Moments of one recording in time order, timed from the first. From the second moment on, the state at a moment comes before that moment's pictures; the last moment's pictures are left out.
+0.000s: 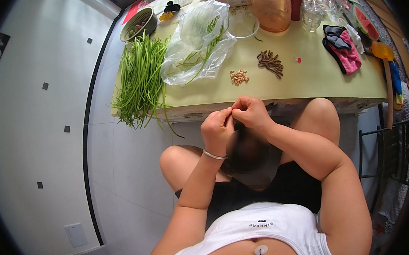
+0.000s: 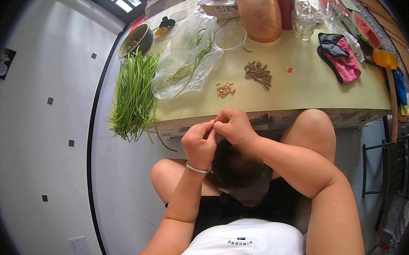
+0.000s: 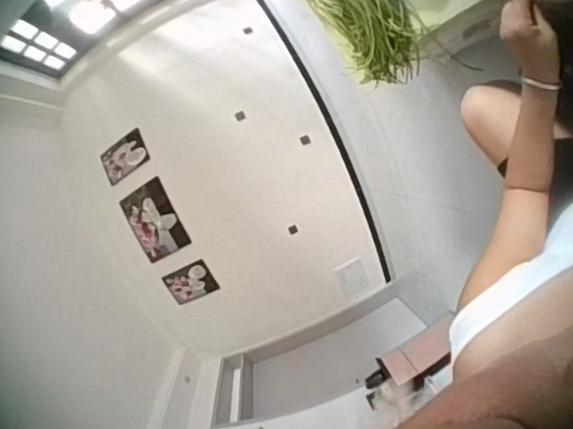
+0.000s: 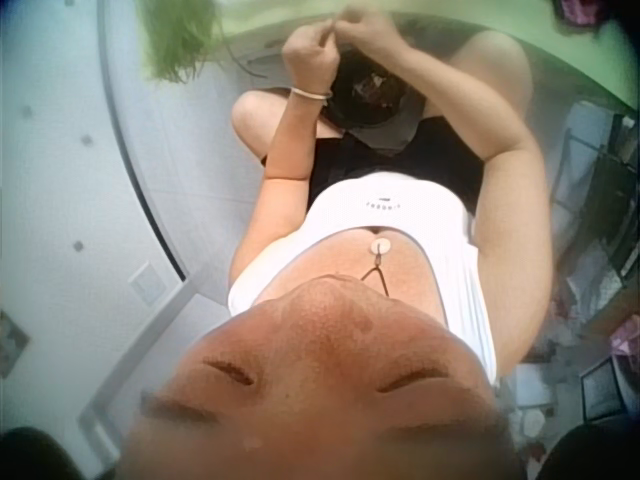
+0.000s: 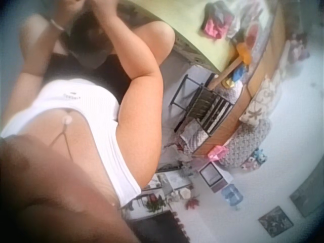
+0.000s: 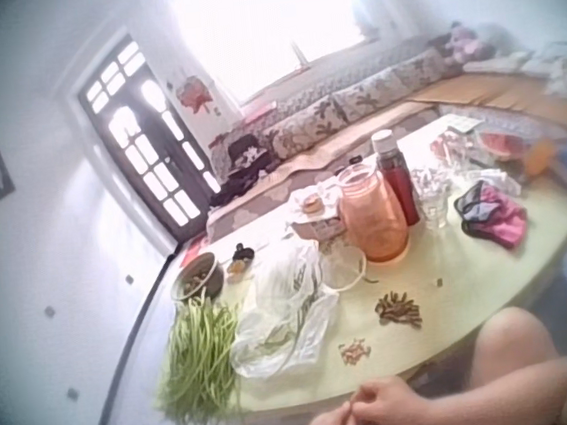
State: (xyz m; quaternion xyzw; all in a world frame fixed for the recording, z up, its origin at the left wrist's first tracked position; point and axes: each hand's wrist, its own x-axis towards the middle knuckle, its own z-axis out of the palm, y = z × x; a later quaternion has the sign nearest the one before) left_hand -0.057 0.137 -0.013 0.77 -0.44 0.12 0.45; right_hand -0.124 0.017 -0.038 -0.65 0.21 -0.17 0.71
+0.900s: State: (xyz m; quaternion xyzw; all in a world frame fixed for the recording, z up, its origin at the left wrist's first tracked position) left_hand -0.039 0.148 -0.023 0.54 -0.13 -0.38 0.74; right_hand -0.132 -0.004 -0.019 -0.55 0.19 -0.02 0.81
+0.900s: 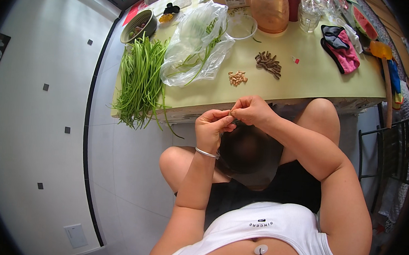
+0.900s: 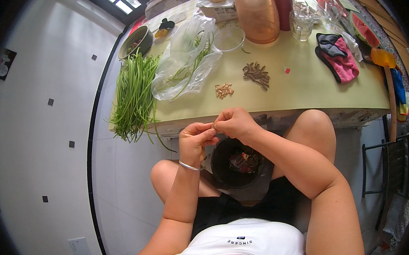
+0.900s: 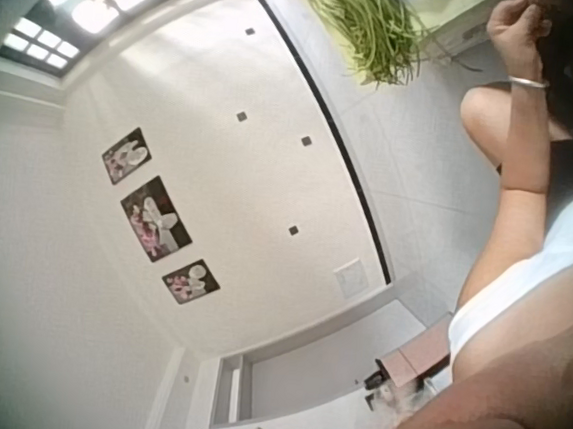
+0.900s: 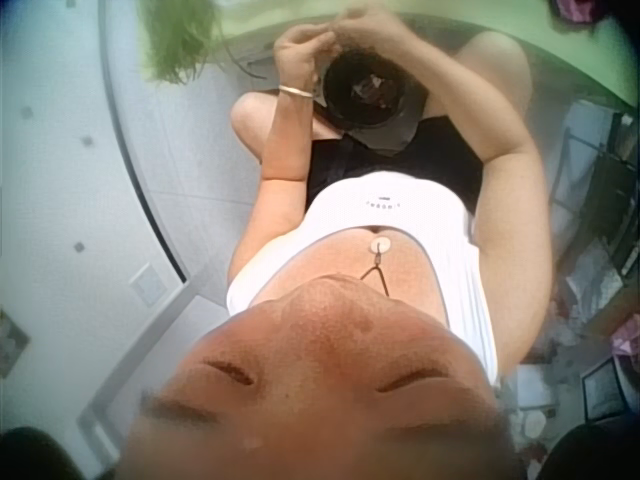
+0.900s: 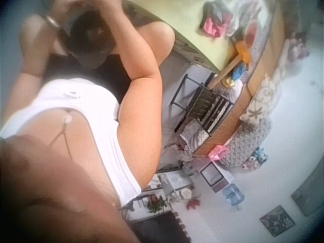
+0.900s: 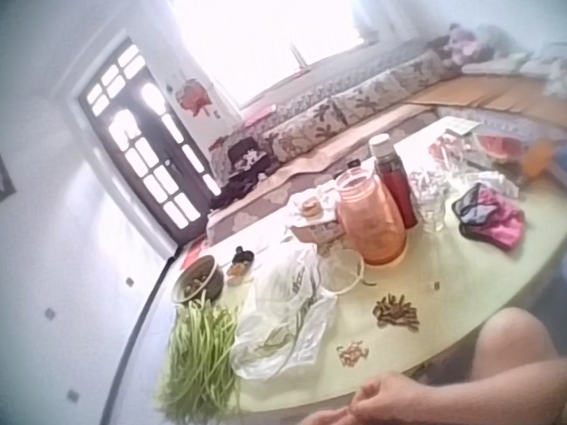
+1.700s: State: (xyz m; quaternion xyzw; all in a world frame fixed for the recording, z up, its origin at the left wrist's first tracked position) left_hand -0.024 0.150 0.004 0.75 -0.40 -0.21 0.48; right_hand -0.141 -0.006 -0.026 -0.82 0.10 0.07 0.56
